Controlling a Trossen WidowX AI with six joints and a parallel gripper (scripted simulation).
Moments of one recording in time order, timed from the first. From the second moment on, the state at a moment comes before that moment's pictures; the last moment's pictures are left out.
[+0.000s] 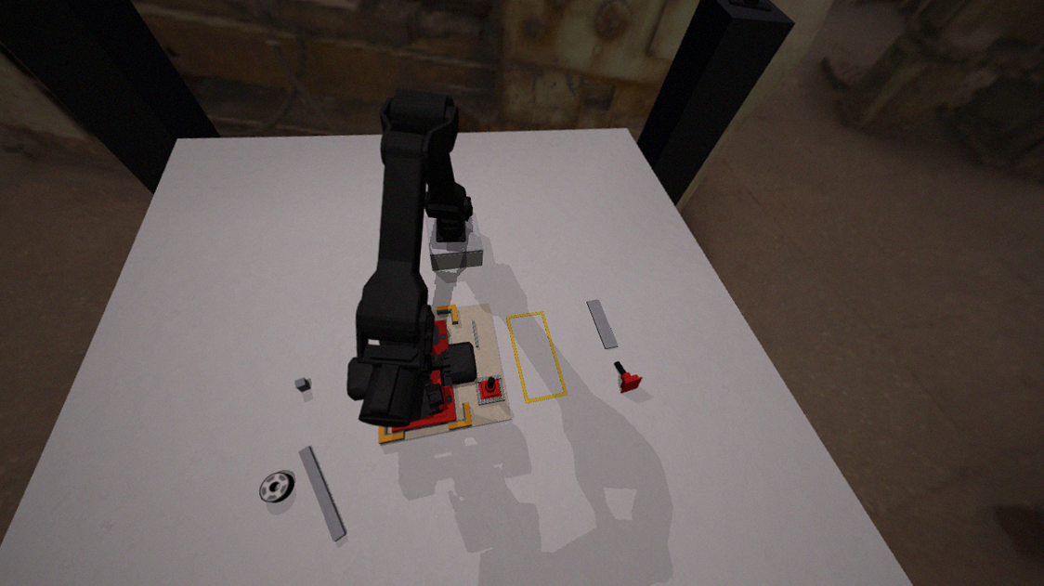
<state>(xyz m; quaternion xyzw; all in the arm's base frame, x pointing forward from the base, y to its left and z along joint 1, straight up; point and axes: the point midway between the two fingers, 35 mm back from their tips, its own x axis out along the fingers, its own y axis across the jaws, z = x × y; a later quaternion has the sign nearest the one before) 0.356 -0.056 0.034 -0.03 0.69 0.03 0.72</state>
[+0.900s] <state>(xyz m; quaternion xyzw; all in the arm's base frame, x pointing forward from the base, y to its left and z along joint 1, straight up) 0.356 -0.056 0.023 -0.03 0.69 0.03 0.72</state>
